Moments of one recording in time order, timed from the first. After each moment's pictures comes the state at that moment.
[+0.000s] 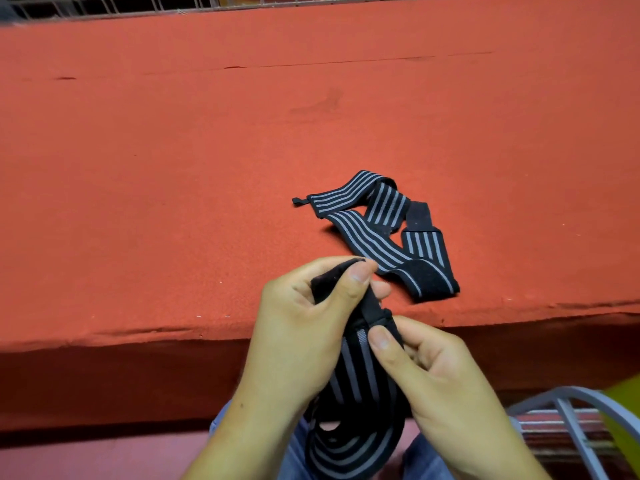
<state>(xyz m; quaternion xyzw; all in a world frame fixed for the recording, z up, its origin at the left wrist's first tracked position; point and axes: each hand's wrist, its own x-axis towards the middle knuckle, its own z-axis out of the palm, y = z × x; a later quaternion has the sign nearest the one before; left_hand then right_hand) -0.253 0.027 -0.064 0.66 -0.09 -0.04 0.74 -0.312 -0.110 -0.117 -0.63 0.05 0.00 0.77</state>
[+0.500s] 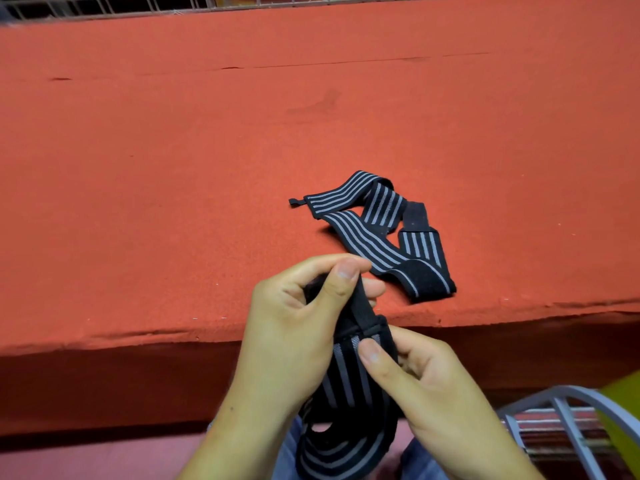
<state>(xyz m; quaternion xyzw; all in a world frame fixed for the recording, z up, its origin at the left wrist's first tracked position) -0.251 0.029 -0.066 0.67 -0.11 -0.02 0.73 -0.313 -0.109 -0.122 -0.65 0.03 0.03 0.76</state>
